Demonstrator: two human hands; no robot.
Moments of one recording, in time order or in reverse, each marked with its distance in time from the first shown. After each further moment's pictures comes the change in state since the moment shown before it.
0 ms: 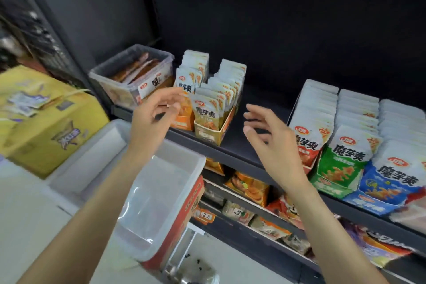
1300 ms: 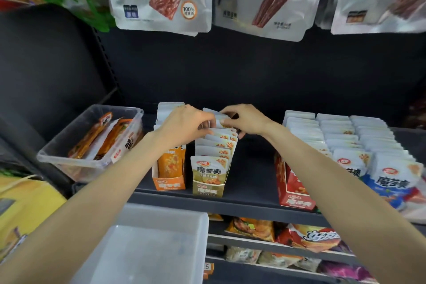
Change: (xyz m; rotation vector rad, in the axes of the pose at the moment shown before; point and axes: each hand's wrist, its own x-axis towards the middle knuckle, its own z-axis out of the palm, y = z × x) left_hand 0.174 -0.046 0.055 0.645 -0.661 0.557; right_hand 0.182 0.027 0.008 -0.432 -0.276 0.286
